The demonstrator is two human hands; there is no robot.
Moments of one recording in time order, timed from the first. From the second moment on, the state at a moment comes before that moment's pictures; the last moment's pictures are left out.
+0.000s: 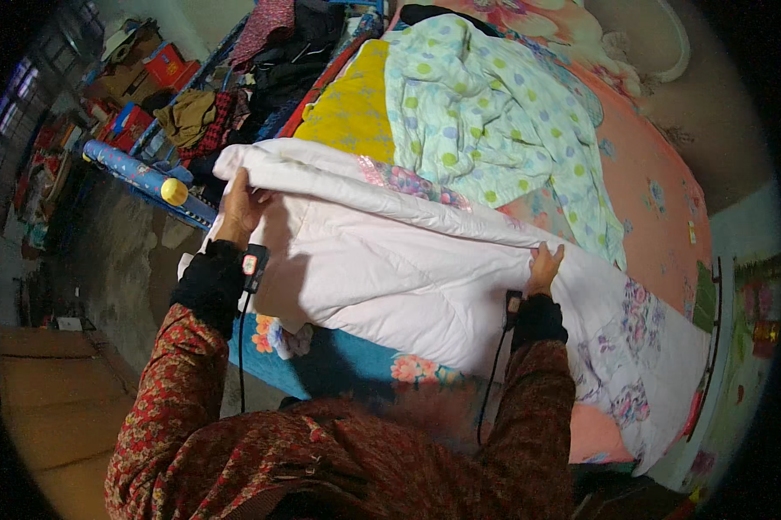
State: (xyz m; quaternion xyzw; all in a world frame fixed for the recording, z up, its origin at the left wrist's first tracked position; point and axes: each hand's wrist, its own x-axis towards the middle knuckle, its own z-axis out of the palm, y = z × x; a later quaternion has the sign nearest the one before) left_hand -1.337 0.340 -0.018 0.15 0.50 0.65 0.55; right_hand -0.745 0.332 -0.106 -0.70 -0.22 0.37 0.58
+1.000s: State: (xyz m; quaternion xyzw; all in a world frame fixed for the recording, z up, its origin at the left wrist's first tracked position) left_hand -1.477 0.166 -0.026 0.41 0.71 0.44 0.37; right_hand -0.853 0.098 -0.094 -0.61 -0.77 0.11 0.15
